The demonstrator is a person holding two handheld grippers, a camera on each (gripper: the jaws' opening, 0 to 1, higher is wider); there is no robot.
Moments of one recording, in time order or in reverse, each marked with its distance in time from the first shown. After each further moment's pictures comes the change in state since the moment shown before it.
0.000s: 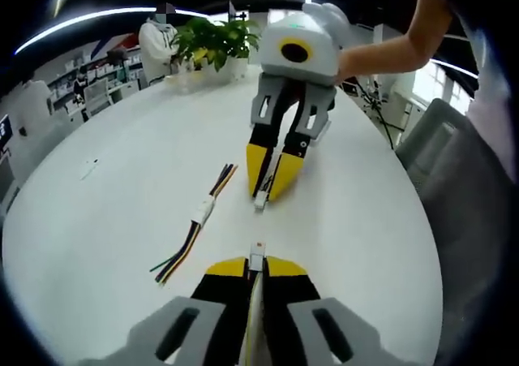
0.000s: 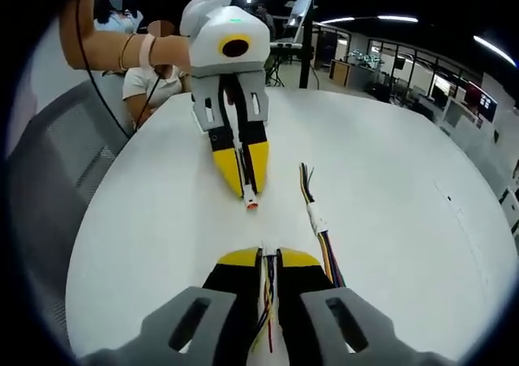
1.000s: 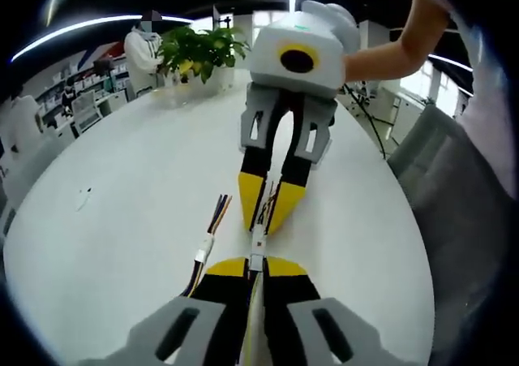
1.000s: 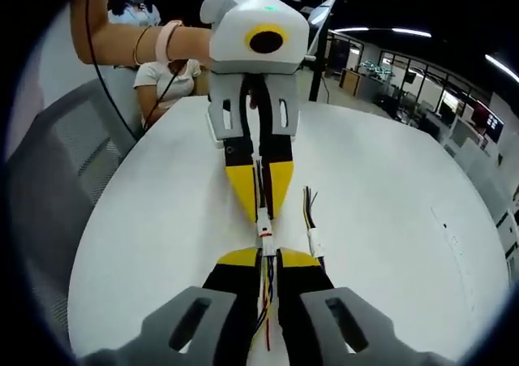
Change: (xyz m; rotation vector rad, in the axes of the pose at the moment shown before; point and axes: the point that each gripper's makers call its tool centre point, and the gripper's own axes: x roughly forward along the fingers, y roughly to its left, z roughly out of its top) left arm 0.001 0.000 0.032 0.057 -0.007 -0.049; right arm -0.004 0.003 0.022 -0.079 -0.012 0.017
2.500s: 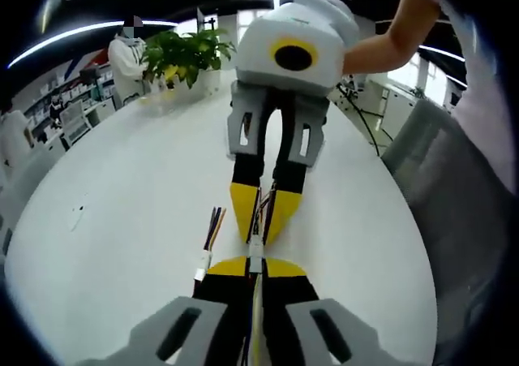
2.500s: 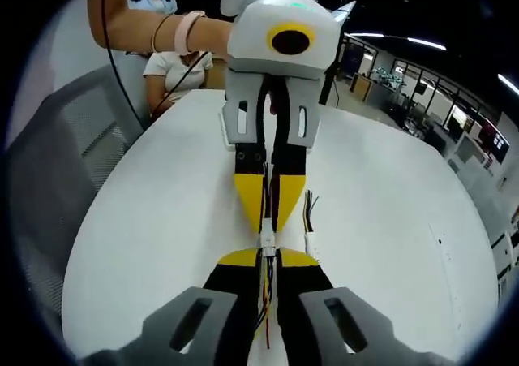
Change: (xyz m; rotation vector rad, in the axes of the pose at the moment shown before) left arm 0.007 0.001 0.015 0.069 0.006 -0.047; right arm -0.006 -0.001 0.002 -0.084 0.014 0.014
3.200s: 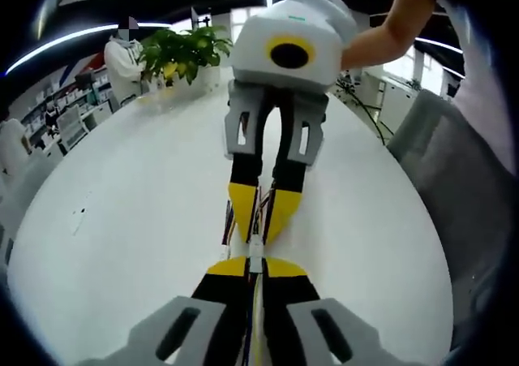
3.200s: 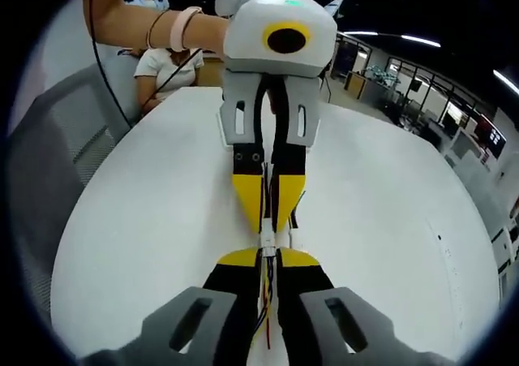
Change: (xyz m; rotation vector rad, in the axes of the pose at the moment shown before) left arm 0.012 0.018 -0.016 0.037 0.018 -0.013; right arm 0.016 -0.020 -0.010 0.019 0.005 -0.015
